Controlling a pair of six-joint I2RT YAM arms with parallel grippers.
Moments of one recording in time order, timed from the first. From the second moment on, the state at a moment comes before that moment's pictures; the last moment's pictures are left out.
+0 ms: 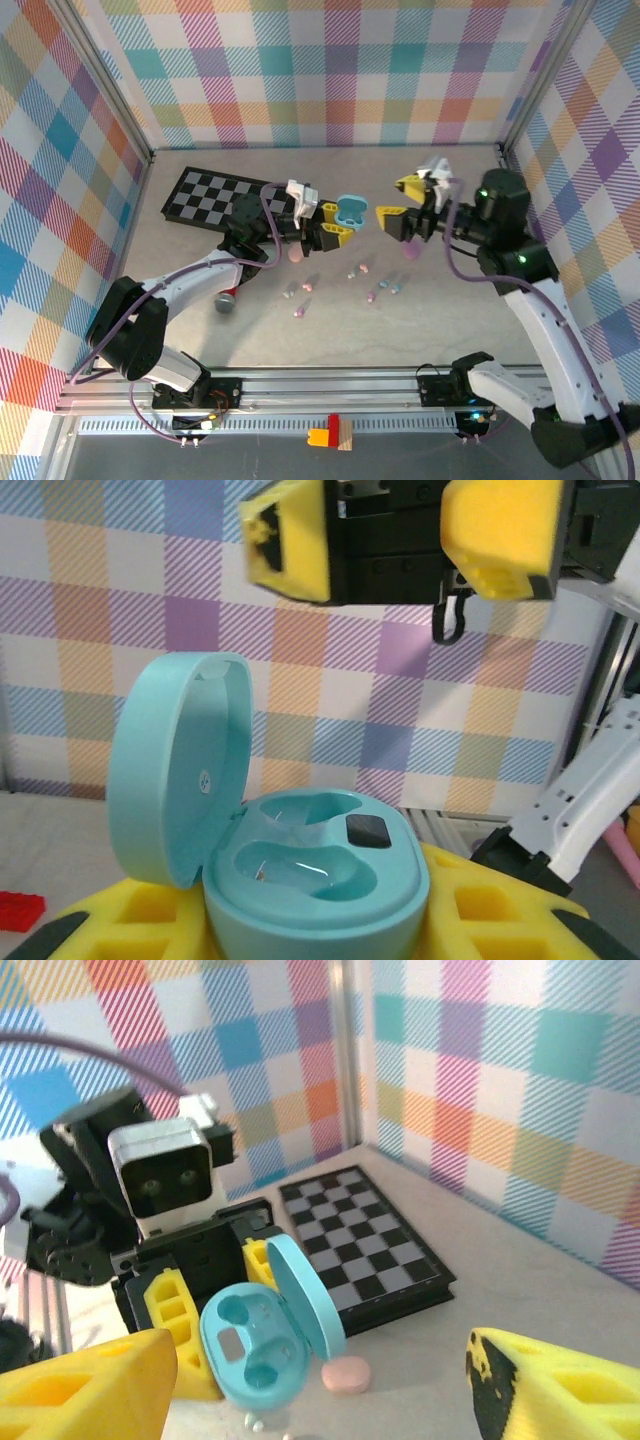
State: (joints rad) left arm -0.58 1.48 0.89 0.85 0.96 -0.29; right arm 0.27 0.92 1.17 -0.41 -0.69 0.02
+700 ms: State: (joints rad) left arm -0.52 1.48 0.83 0.97 0.96 -0.34; right arm 0.14 1.07 0.74 -0.55 -0.51 0.50
